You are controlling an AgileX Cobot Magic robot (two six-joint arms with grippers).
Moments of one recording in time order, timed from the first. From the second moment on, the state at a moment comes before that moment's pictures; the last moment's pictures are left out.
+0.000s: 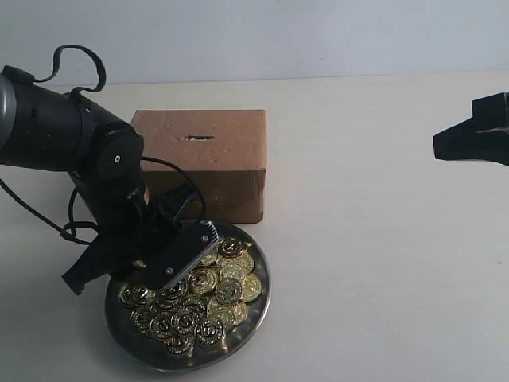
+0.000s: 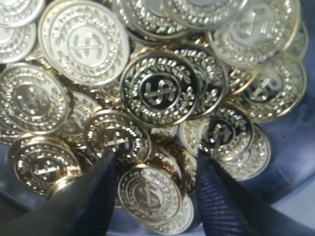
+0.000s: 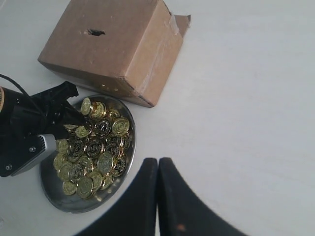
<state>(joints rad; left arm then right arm) -0.66 1.90 -1.00 0.07 0.67 1.67 -0.02 1.08 -0.71 0.86 0.87 -0.69</state>
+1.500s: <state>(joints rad) -0.62 1.88 -1.00 0.12 0.63 1.64 -0.02 1.08 -0.71 0.87 0.87 -0.69</state>
